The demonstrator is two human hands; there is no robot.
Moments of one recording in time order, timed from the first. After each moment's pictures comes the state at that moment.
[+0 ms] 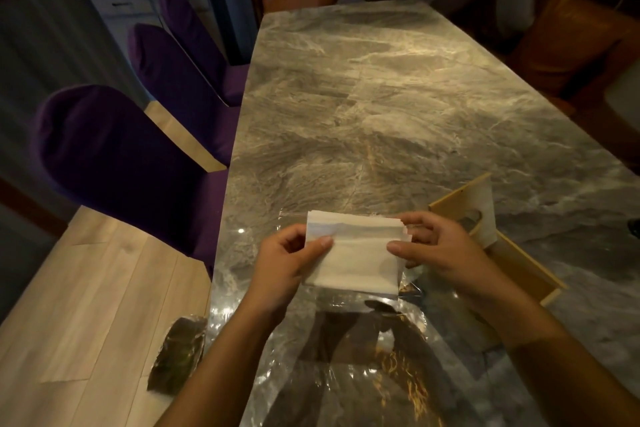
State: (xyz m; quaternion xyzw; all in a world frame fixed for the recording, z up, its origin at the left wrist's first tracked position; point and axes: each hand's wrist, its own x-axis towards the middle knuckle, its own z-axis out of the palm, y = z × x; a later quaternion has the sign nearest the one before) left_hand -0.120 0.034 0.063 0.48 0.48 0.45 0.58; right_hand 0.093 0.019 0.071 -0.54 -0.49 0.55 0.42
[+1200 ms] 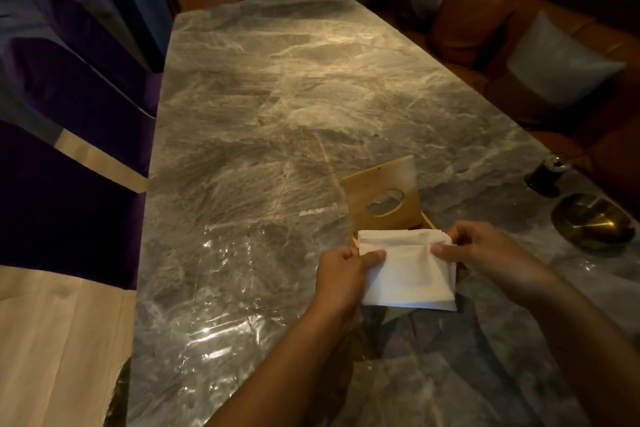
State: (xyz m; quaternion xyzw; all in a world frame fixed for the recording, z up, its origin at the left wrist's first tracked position) left_hand 0.038 0.006 0.049 0.39 0.57 0.25 0.68; right_hand 0.213 -0.034 0.065 -0.76 -0.40 0.42 0.29
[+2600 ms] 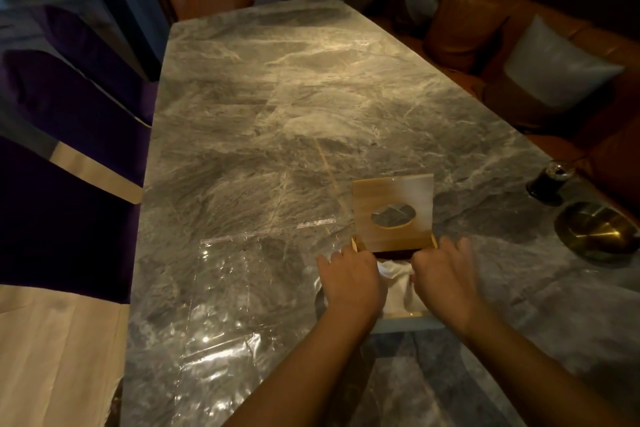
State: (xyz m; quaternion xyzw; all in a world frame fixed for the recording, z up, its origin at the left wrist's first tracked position) left_hand 0.067 0.031 0.023 0.81 0.56 -0.08 0.12; right_hand 0.179 -0.008 0.014 -0.80 -0.60 0.00 -0.08
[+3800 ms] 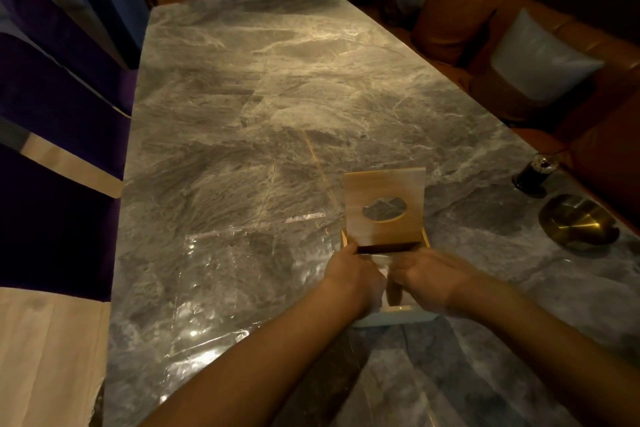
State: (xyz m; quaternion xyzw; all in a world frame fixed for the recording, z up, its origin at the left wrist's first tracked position) left_hand 0.072 0.047 0.023 0.94 0.21 -0.27 0.00; right_hand 0.198 -0.010 0.028 -0.60 -0.78 0.15 -0.15
